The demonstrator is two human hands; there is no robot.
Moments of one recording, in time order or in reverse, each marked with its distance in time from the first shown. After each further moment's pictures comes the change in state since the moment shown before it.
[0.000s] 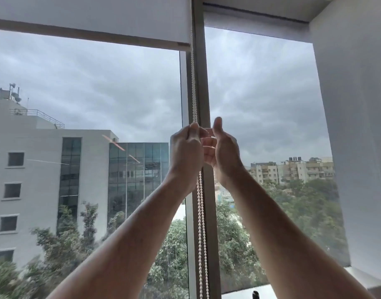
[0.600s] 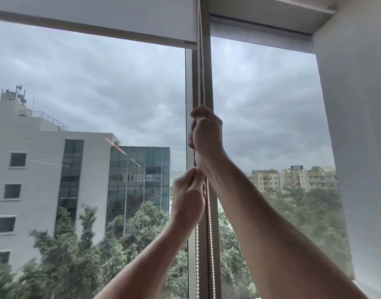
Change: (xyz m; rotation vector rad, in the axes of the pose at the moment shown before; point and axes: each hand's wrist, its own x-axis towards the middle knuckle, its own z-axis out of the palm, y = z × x) left_hand -0.044 -0.056 -0.026 0.068 -0.060 0.012; right_hand 0.018 -0.025 0.063 0.019 0.093 -0.211
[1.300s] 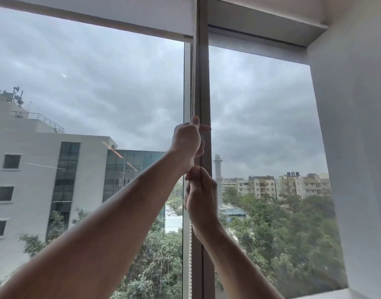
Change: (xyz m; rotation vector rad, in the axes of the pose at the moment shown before) left_hand 0.098 0.086 0.019 -0.177 0.006 -0.268; right_hand -0.080 0.066 -0.041 -0.244 -0.025 -0.106
